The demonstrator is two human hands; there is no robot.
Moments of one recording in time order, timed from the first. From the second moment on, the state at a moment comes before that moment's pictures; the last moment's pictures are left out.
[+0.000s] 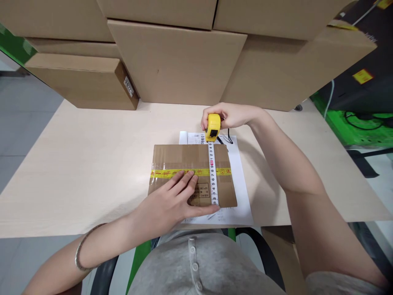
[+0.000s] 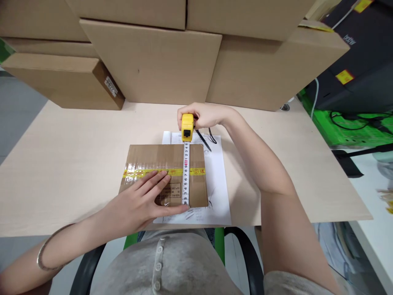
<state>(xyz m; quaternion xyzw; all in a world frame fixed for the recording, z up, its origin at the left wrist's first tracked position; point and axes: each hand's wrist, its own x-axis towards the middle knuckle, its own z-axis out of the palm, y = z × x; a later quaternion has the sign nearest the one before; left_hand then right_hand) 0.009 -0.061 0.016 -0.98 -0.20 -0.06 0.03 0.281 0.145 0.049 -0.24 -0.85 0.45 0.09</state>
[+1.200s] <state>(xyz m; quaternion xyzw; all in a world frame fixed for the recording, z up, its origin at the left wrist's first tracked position) 0.008 -0.069 0.012 -0.95 -0.14 -0.25 0.08 0.293 -0.015 0.069 -0.21 -0.85 0.47 0.03</state>
